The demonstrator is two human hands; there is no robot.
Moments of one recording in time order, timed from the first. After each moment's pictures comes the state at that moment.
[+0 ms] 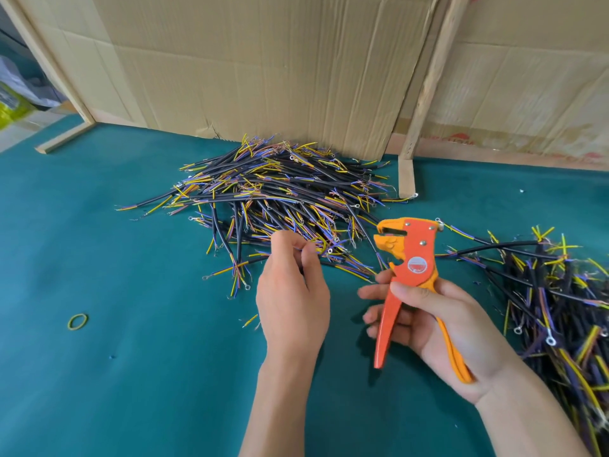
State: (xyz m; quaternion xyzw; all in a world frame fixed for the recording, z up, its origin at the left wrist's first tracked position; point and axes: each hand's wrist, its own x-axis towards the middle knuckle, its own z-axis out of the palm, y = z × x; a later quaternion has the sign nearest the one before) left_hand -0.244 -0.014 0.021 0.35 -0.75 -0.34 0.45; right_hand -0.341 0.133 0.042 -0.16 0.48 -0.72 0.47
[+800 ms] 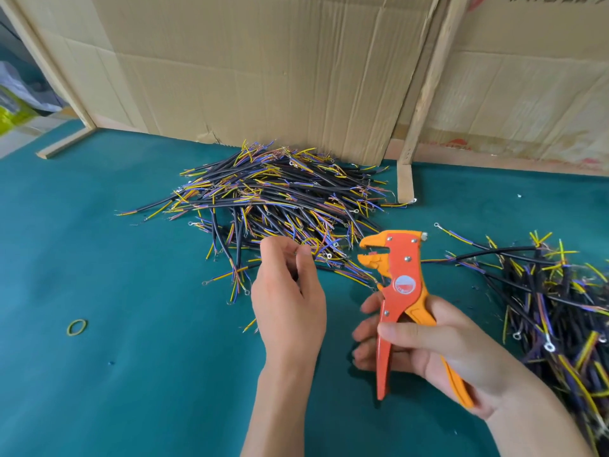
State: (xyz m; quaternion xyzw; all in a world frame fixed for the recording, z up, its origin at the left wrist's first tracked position) left_hand -0.246 -0.013 0.023 0.35 -0.71 -0.35 0.49; right_hand -0.339 0.140 0.047 -0.18 0.52 -0.64 0.54
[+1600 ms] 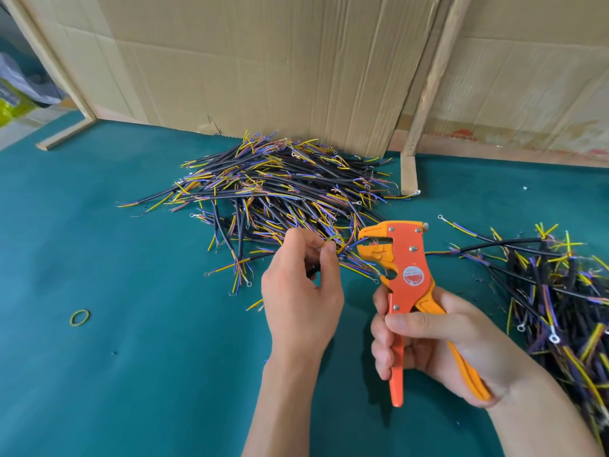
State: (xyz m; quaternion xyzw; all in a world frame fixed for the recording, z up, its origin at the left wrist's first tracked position) left_hand -0.247 -0.009 0.019 0.28 -0.74 -0.35 0.51; right_hand -0.336 0.142 0.053 -0.20 0.46 -0.65 0.57
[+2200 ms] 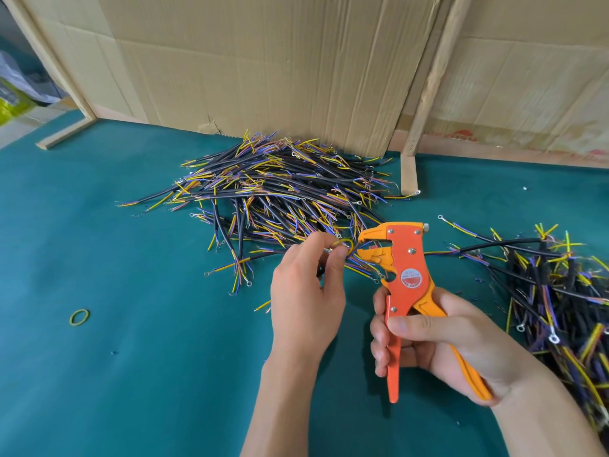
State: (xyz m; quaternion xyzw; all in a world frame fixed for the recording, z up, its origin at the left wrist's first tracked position) left_hand -0.248 -0.011 0.018 0.24 -0.79 -0.36 0.44; right_hand -0.340 0.143 0.050 -0.22 0.48 -0.63 0.57
